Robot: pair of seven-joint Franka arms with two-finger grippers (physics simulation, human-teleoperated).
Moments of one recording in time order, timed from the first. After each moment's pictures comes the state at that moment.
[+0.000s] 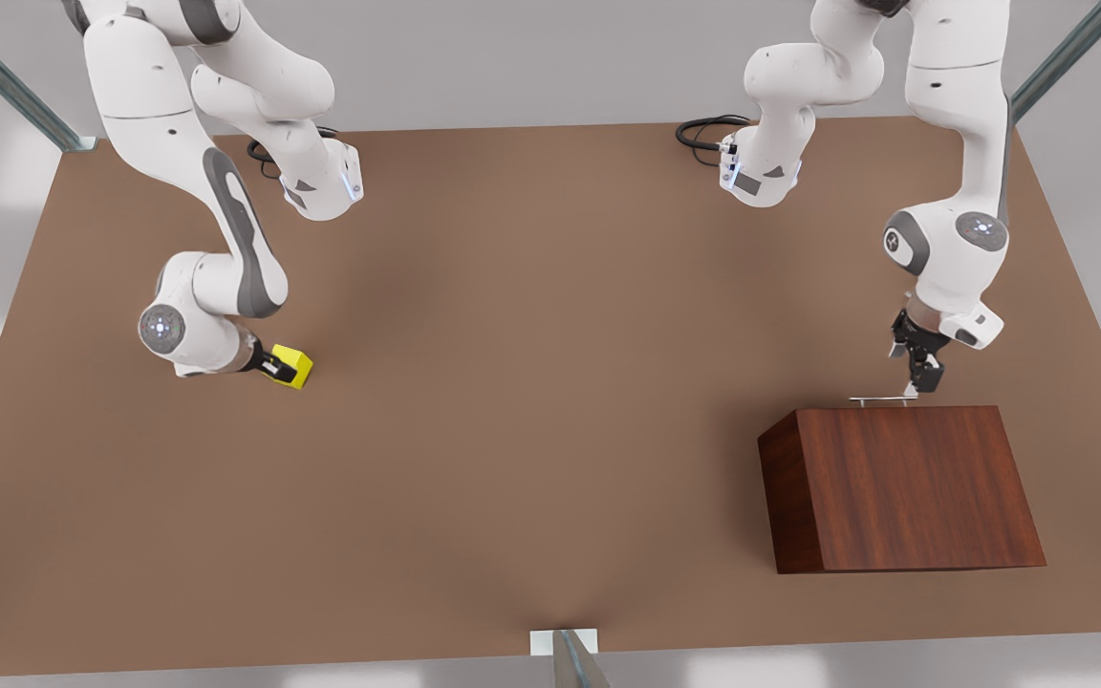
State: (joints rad) left arm -0.03 0.09 0.22 -2.43 -0.03 2.87 -1.24; right arm 0.00 0.20 -0.05 -2.32 0.07 2.31 0.47
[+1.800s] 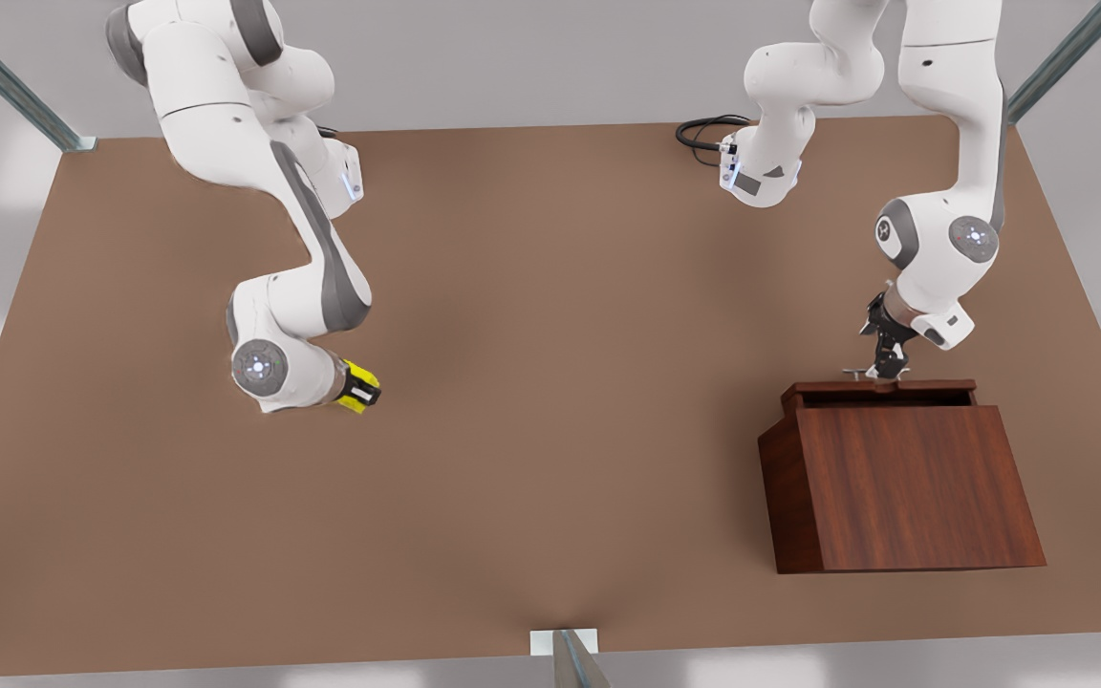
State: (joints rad) left arm -0.05 0.01 0.18 -2.42 -0.03 2.57 -1.24; right arm 0.37 0.37 -0.03 -1.75 0.15 1.89 0.83
